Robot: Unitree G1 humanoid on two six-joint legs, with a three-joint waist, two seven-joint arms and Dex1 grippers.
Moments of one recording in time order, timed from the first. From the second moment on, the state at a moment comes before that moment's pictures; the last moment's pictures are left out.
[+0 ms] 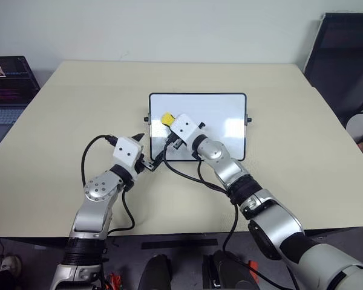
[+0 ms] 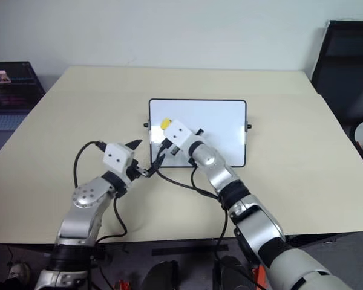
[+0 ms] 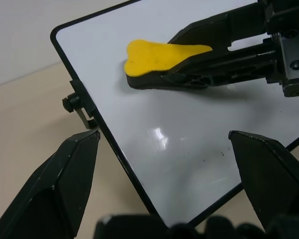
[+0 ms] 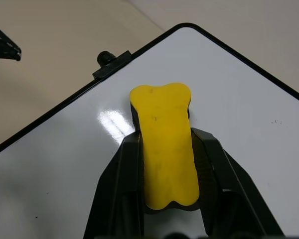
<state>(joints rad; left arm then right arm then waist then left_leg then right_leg) -0.25 0.41 0.05 -0.03 -0.11 0.10 -0.49 -0.95 0.06 0.30 0.80 -0.26 -0.08 0.19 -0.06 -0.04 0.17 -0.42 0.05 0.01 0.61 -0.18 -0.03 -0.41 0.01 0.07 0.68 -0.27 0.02</state>
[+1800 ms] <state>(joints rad) -0.25 0.41 0.05 -0.03 -0.11 0.10 -0.51 -0.25 -0.24 0.07 -0.24 0.08 0.38 0.36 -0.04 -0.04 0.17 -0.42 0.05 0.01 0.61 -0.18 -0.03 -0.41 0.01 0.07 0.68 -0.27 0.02</state>
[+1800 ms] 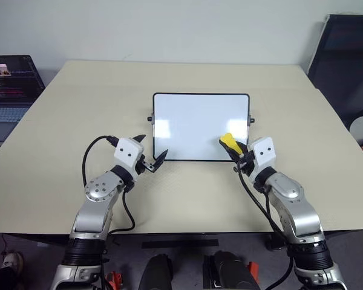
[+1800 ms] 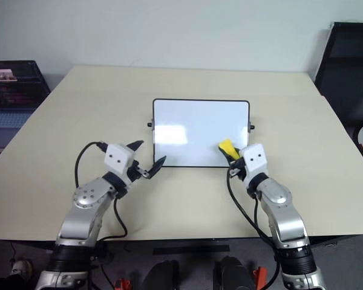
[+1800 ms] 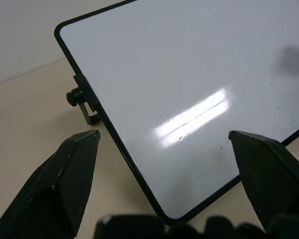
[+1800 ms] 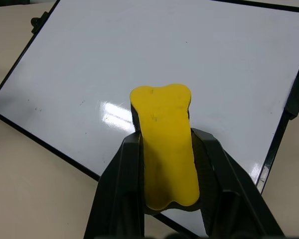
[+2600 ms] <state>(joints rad) -0.43 0.37 -0.19 0.10 -0.26 0.05 -1.02 -0.21 -0.37 -0.16 -0.28 0.03 0.75 0.21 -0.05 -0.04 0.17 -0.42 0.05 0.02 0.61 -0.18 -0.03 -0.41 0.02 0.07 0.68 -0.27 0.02</state>
